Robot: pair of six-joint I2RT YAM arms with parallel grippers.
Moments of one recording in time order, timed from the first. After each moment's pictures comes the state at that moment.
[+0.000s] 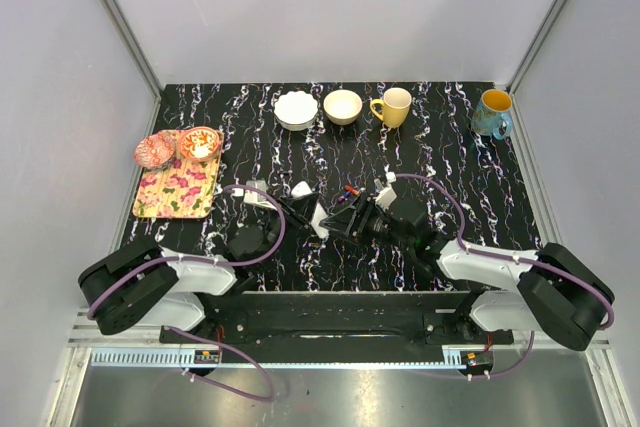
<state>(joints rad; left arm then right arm) -0.91 1.33 0.22 1.24 -0.41 -0.68 0.81 1.25 0.42 0.59 -0.23 1.25</state>
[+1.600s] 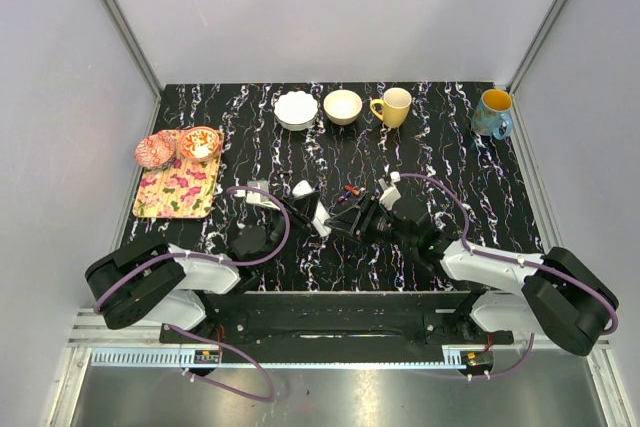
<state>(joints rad) -0.93 1.38 0.24 1.28 -0.46 -0.65 0.79 1.23 0.41 0.55 -0.23 1.25</state>
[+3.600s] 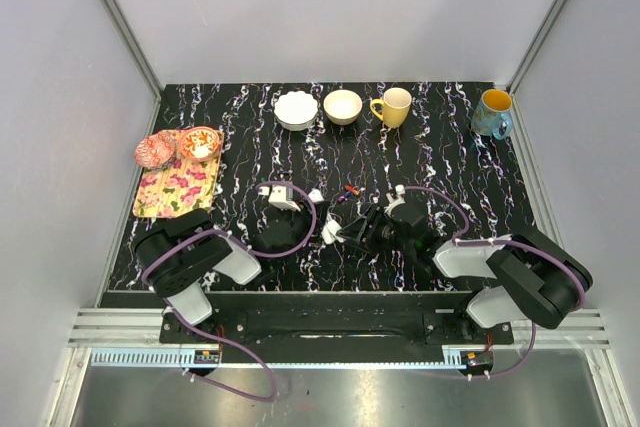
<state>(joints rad) -0.93 1.66 0.33 1.27 -0.47 -0.65 0.71 1.41 0.32 0.63 -0.23 1.23</state>
